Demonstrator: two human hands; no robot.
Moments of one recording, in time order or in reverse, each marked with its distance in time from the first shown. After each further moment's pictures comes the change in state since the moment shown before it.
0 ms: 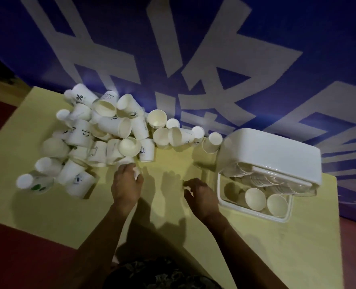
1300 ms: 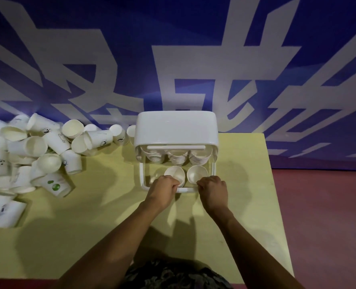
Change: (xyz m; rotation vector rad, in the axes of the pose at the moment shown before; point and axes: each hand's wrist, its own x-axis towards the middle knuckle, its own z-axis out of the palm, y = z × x) left_hand -0.155 0.250 0.156 0.171 -0.545 0.609; right_hand -0.115 0.243 -0.087 -0.218 0.264 0.322
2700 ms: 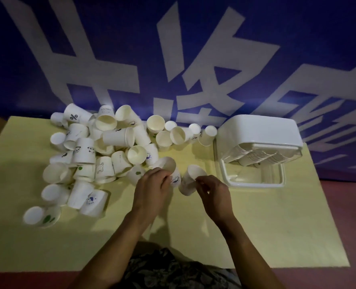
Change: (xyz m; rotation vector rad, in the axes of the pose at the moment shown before) left_hand -0.162 -0.277 -0.185 -0.253 0.499 0.149; right_hand -0.066 -0.352 0.019 0.477 0.132 -0.034
